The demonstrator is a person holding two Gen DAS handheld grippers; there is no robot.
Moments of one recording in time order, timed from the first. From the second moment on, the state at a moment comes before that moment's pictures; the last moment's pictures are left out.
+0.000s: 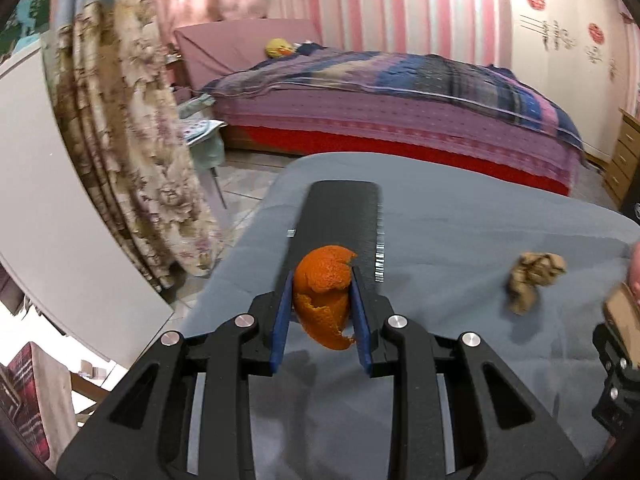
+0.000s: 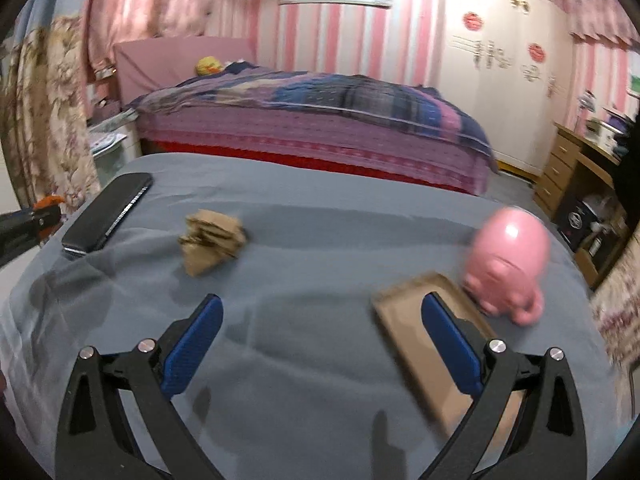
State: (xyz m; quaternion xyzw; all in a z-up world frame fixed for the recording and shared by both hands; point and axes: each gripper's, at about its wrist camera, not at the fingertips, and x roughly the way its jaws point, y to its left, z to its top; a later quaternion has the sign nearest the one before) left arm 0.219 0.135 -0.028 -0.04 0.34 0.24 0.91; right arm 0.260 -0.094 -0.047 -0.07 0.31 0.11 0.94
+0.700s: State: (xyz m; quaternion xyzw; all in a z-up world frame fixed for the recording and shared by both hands) left arm 0.226 0.168 -0.043 -0.10 0.36 0.25 0.89; right arm 0.321 -0.015 -0.065 -0.10 0.36 0.20 0.91
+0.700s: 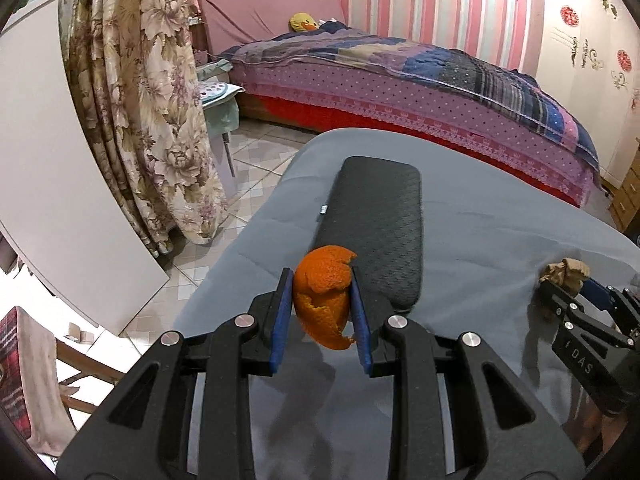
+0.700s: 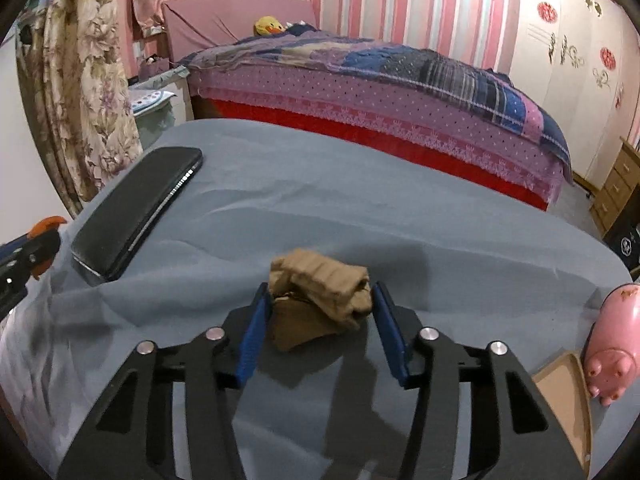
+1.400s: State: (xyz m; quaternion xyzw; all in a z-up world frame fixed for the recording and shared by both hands) left arm 0.235 0.006 -0.011 0.01 0.32 0.08 0.94; right arm 0.201 -0.201 -0.004 -0.09 0.27 0.06 0.96
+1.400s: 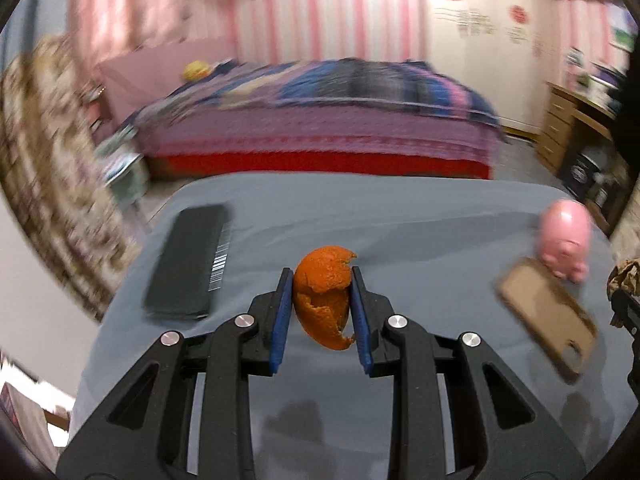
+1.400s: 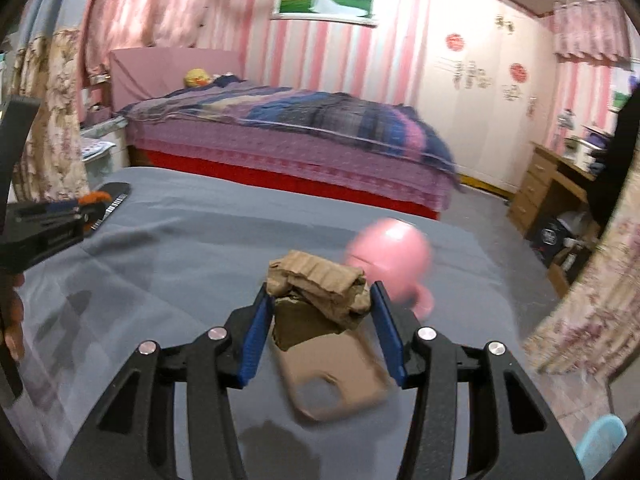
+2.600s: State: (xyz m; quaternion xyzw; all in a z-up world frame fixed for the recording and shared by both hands) left arm 0.158 -0.299 0.000 0.05 0.33 -0.26 0.91; right arm 0.019 -0.524 -0.032 0.05 0.29 -0.25 0.92
